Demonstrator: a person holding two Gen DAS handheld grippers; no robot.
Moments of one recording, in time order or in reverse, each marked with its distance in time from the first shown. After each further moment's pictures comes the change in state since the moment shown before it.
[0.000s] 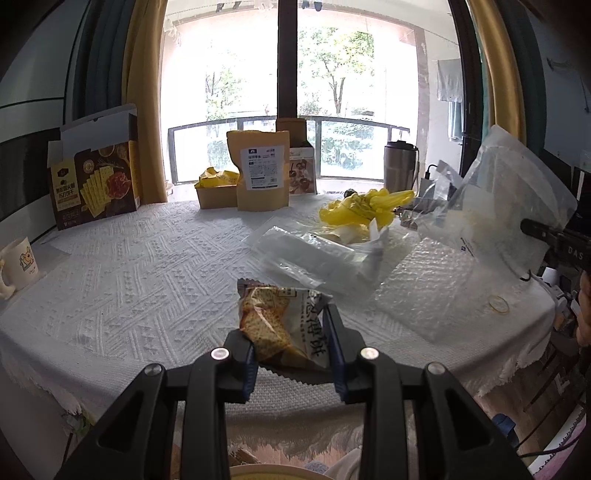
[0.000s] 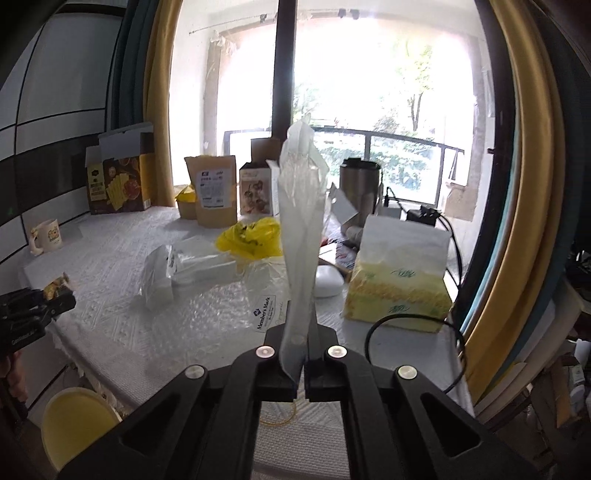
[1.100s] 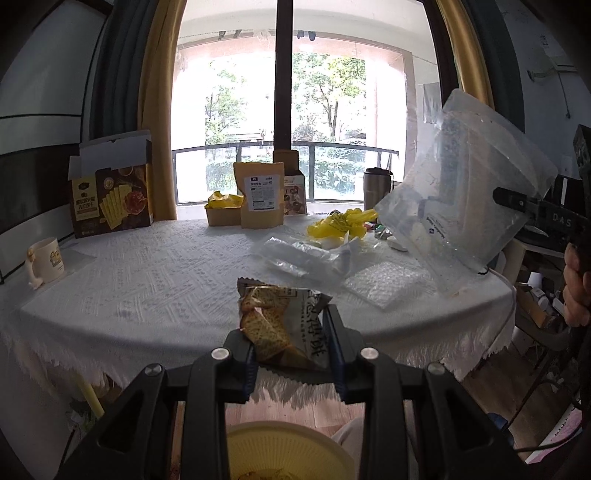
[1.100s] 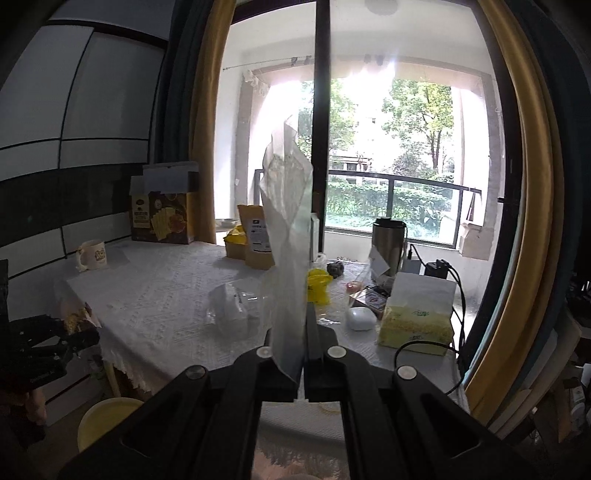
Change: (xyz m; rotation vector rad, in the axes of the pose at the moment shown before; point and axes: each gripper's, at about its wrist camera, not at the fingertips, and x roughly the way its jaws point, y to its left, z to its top) left arm -0.104 0.001 -0.041 -0.004 -0.094 -0.020; right arm -0.104 0.061 0.009 -0.059 -0.150 0.143
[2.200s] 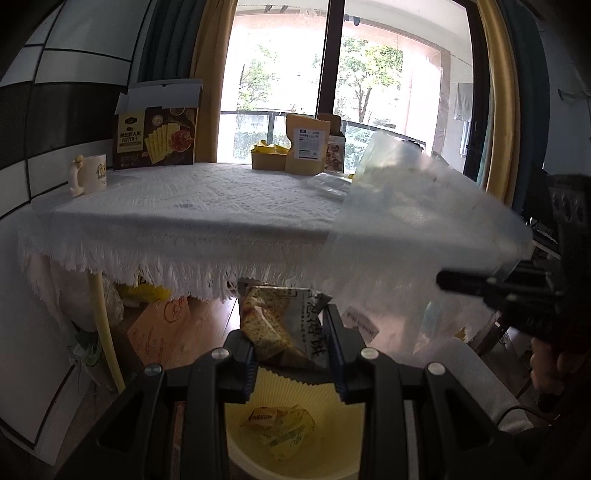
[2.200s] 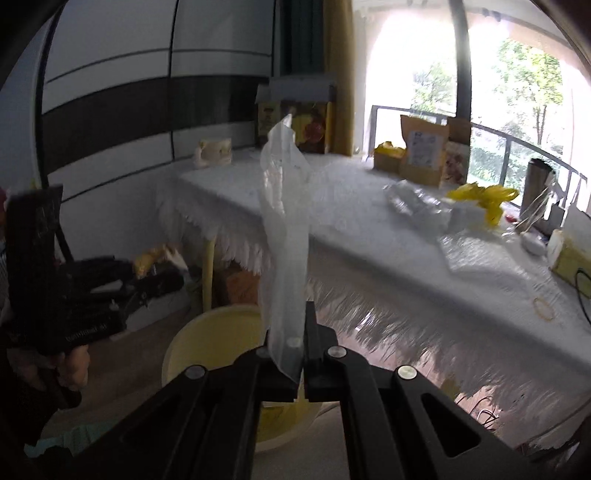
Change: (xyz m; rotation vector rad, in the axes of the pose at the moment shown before) left arm -0.052 0.062 -0.101 -0.134 0.092 0.049; right arm 0.032 0.175 -0.126 -0.165 0.294 0.388
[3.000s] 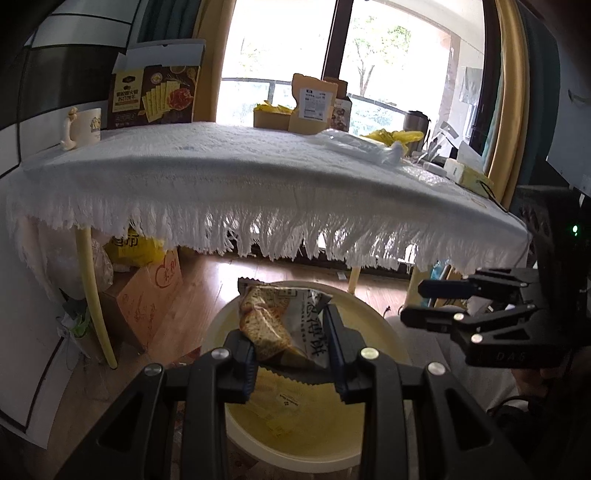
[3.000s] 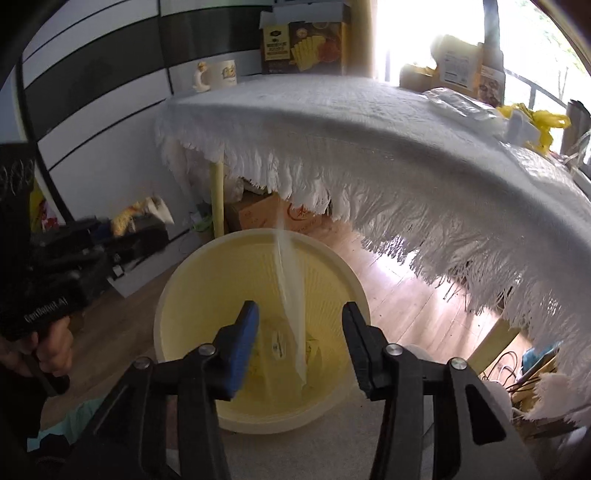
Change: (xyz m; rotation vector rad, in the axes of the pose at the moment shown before) left arm 0.033 0.017 -0.029 -0.030 0.130 -0.035; right arm 0.080 0.001 -0.035 0.052 0.230 0.037
